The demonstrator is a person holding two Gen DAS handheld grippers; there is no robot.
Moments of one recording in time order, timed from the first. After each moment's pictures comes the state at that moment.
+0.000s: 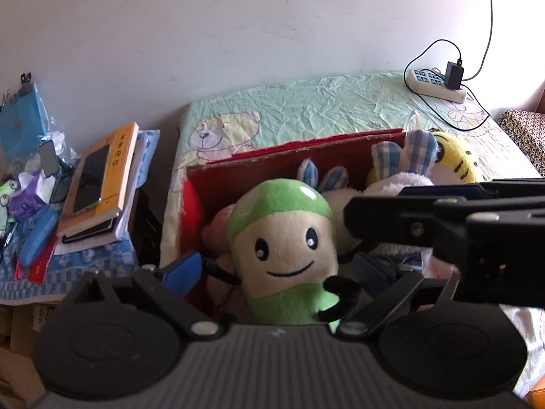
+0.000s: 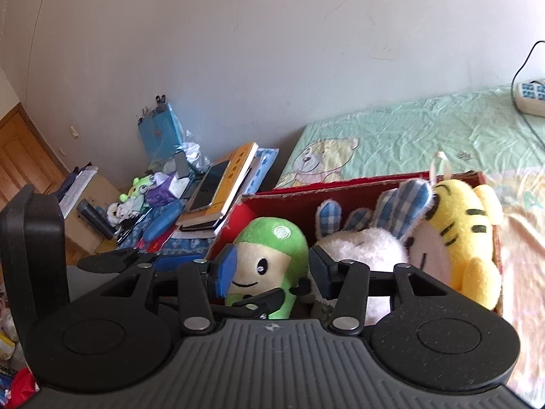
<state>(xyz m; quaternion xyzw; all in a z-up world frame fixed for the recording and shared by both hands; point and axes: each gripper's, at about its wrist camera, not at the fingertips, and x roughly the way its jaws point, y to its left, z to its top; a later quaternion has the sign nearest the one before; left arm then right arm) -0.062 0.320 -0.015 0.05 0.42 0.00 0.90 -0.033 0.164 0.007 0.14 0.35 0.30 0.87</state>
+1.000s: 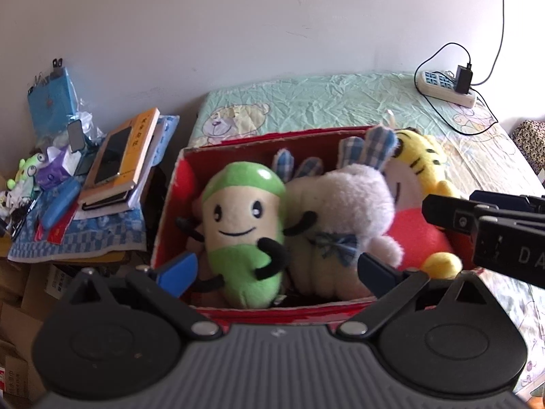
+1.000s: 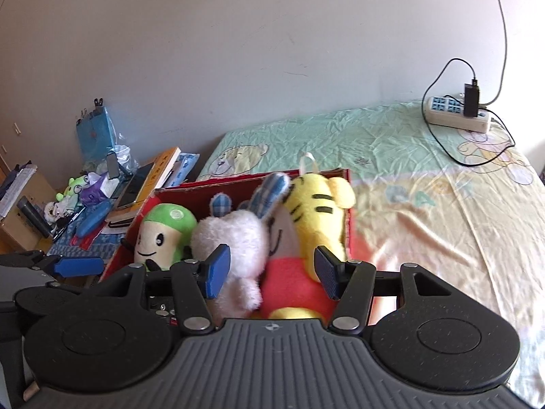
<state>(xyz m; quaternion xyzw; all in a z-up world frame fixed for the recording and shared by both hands) -0.092 0.258 0.005 0.04 0.43 0.06 0.90 -0.061 0.095 0.007 0.09 0.35 0.19 0.91</state>
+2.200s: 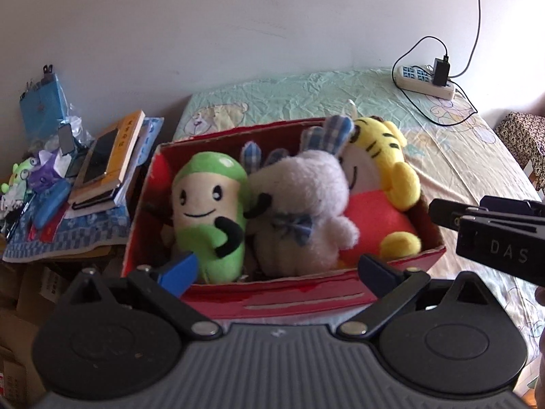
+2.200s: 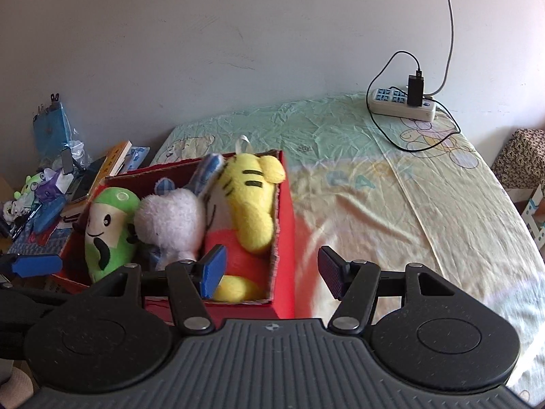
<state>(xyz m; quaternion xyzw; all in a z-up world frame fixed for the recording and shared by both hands) -0.113 0.238 0.005 0.04 0.43 0.05 0.90 -0.080 0.085 -0.005 0.07 0.36 0.11 0.92</state>
